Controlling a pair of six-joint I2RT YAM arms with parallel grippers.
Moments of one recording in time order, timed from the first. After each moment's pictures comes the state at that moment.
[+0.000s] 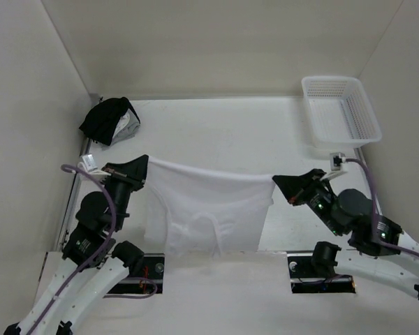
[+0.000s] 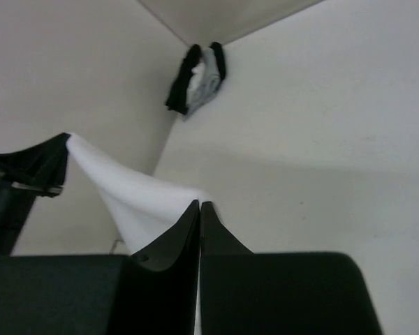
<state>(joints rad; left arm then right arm) -0.58 0.34 0.71 -0.25 -0.45 -0.88 1.12 0.46 0.82 -0.39 0.57 0.80</state>
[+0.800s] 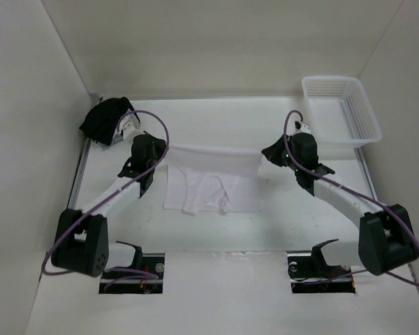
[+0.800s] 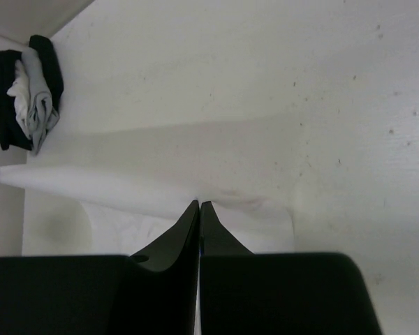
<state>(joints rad) -0.26 1.35 0.73 0.26 -0.28 -0.84 0.32 1.35 0.78 0.14 -0.08 0.72</state>
